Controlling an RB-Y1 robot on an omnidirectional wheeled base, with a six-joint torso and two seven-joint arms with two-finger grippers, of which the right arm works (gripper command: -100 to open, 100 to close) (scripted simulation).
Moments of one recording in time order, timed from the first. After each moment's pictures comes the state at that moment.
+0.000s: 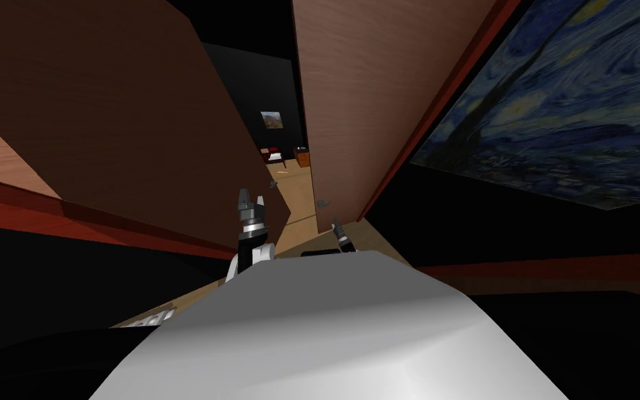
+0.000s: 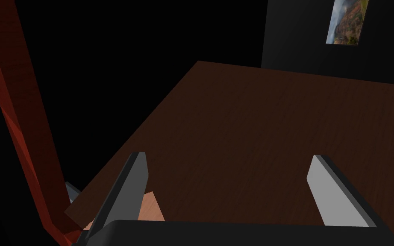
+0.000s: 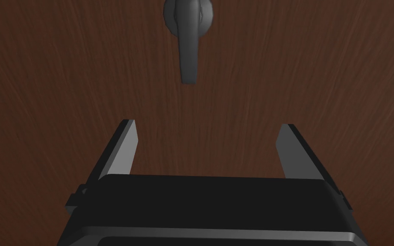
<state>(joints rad) 0.17 -0.19 0.45 -1.09 -0.20 -0.75 0.04</state>
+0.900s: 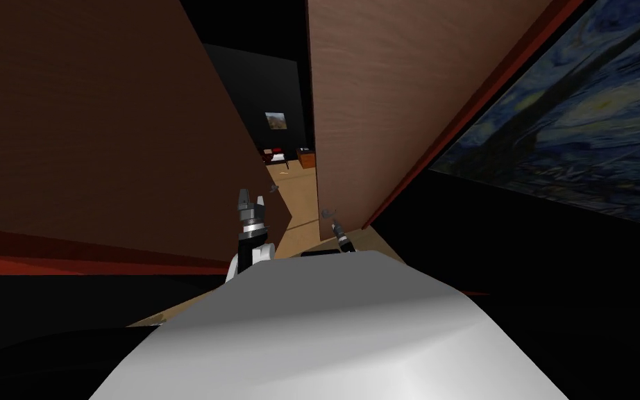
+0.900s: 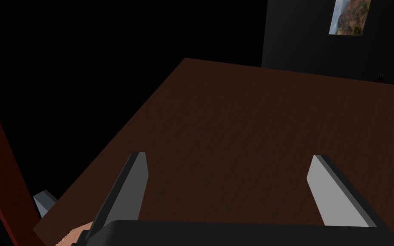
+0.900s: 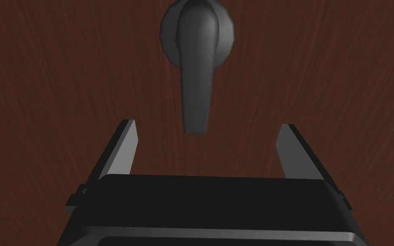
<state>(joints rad) 0.14 -0.18 0.44 -1.02 -0.20 -0.75 0.04</state>
